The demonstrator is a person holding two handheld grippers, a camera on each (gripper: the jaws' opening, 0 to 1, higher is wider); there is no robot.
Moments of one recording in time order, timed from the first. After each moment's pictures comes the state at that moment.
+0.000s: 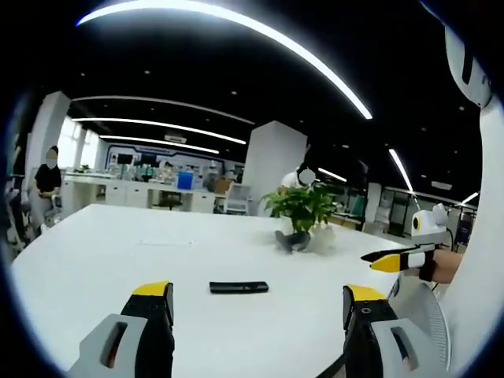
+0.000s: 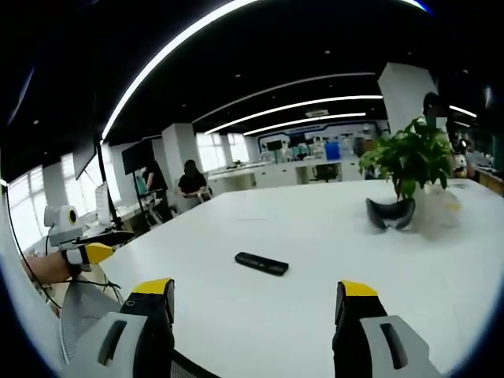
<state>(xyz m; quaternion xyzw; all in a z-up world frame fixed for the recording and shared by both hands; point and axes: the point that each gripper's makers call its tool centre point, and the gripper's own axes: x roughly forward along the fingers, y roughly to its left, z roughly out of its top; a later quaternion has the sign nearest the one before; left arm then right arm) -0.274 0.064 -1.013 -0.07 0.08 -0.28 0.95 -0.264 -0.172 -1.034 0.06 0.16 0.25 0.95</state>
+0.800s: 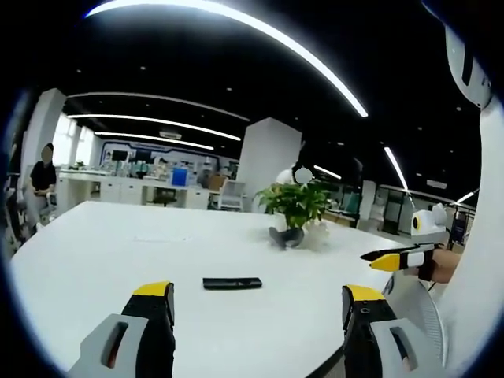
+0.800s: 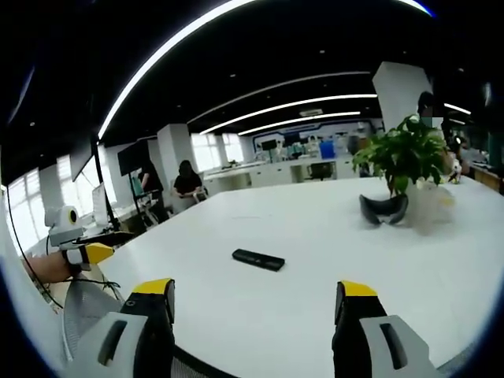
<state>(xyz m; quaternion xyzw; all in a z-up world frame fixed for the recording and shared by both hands) -0.280 0.058 -1.015 -0.07 0.09 -0.30 0.95 -0.276 -0.178 -1.036 0.06 0.16 0.24 0.96</state>
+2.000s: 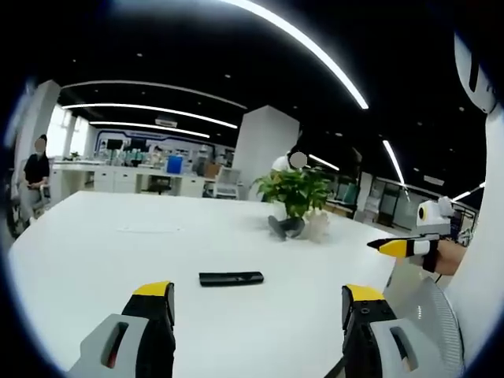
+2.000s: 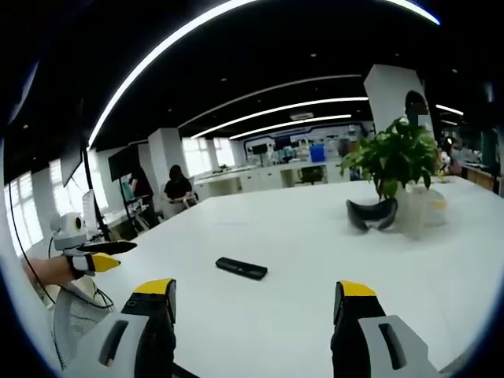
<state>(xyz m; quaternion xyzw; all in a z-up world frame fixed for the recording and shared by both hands) -0.237 0.042 -1.036 -0.06 0.13 -0.32 0.94 -0.253 -0.201 -1.033 0.07 0.16 0.21 0.96</state>
